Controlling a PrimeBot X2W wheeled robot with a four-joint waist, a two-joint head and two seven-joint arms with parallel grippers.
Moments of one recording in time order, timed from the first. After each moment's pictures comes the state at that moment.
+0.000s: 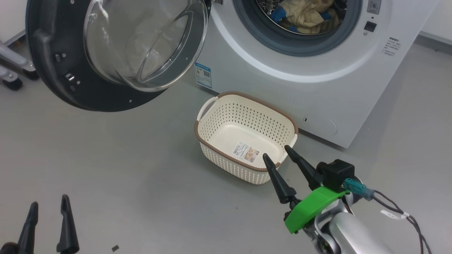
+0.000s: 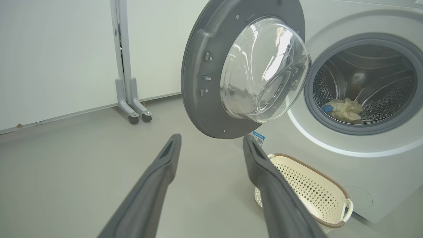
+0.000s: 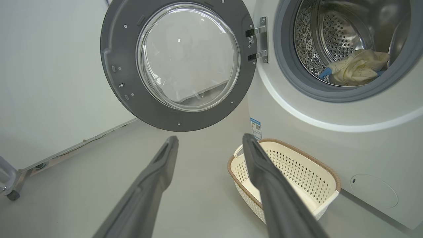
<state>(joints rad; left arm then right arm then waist) 0.18 0.31 -0.03 -0.05 -0.49 0.10 -0.25 -0.23 -0.05 0.48 0.35 0.40 0.13 -0.26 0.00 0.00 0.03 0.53</state>
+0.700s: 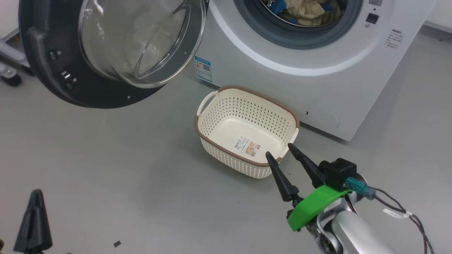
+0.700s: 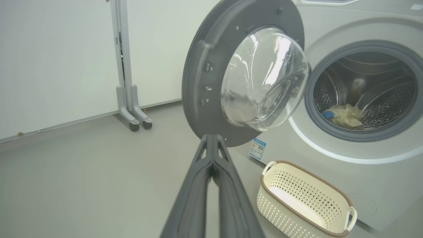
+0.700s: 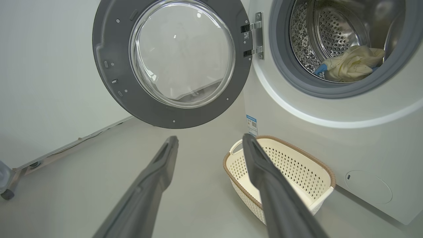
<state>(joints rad) 0.17 0.31 0.01 -0.06 -0.48 0.06 -0.25 -0.23 -0.05 0.46 0.35 0.37 0.13 -0.26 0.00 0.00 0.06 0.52</state>
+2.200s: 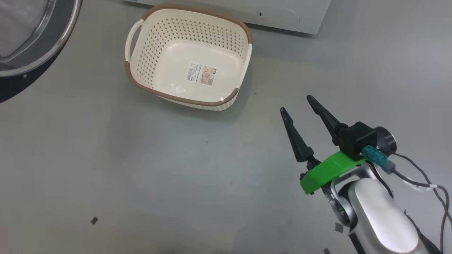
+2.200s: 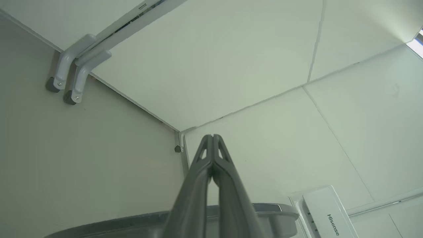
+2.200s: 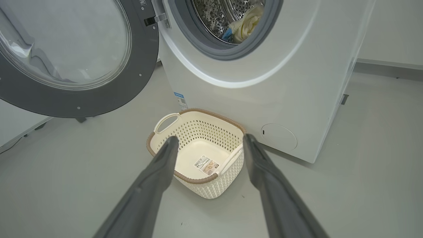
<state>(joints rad) -0.86 0.82 0.44 0.90 -1.67 -0.12 0.15 -0.30 -0.06 0.31 0.17 0.12 0.13 -0.17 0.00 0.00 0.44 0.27</state>
